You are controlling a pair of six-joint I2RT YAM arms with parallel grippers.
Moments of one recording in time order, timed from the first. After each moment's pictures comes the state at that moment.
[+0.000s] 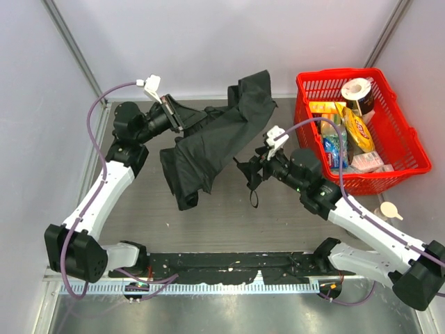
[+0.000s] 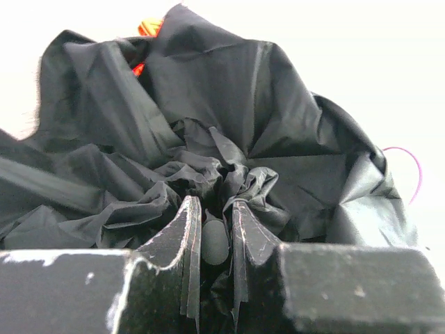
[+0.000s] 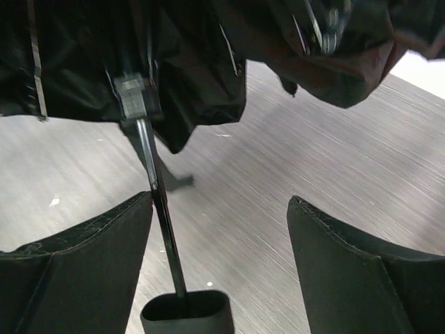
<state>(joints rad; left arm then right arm) -0.27 1.27 1.13 0.25 0.66 -0.89 0.70 0.95 0.74 0.06 -0.03 0.03</state>
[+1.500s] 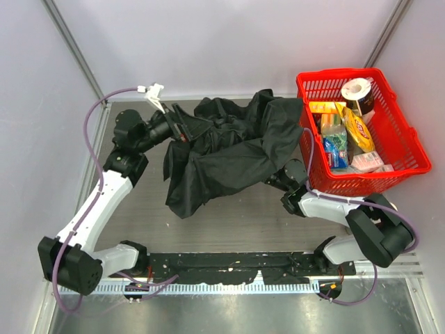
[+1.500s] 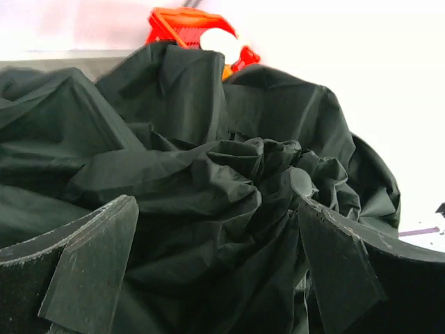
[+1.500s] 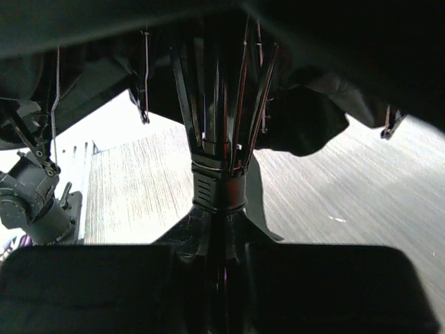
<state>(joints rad) -0.31 1.15 1.09 0.13 0.59 -0.71 0.65 1.38 0.50 1.13 -0.53 0.30</state>
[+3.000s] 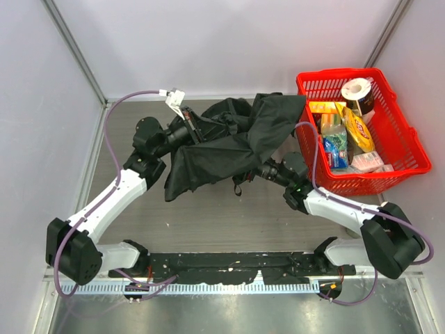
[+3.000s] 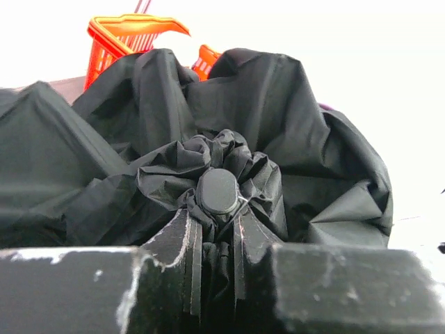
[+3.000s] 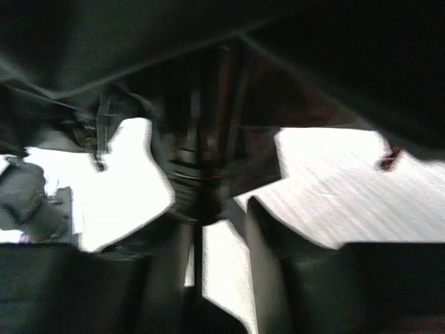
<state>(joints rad) -0.49 1.25 1.01 0.42 0.55 -0.67 0.63 1.29 0.59 0.81 -0.53 0.26</state>
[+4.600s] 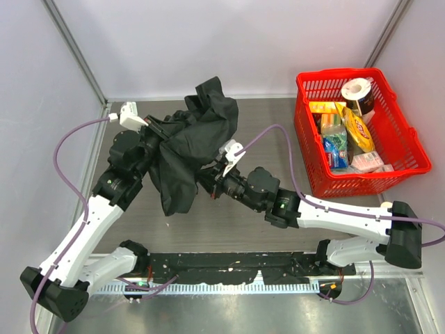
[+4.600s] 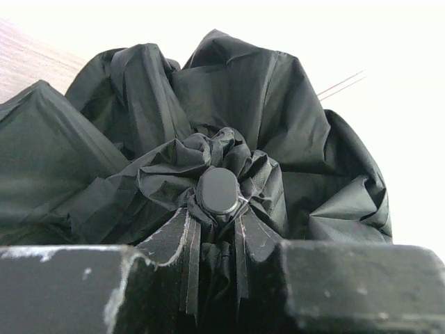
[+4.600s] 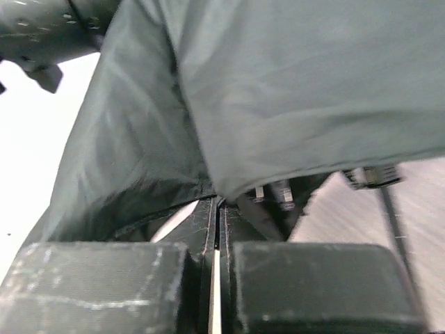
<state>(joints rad) -0.46 0.96 1.01 -0.08 -0.12 -0.86 1.18 1.26 0.91 0.43 0.17 0.30</state>
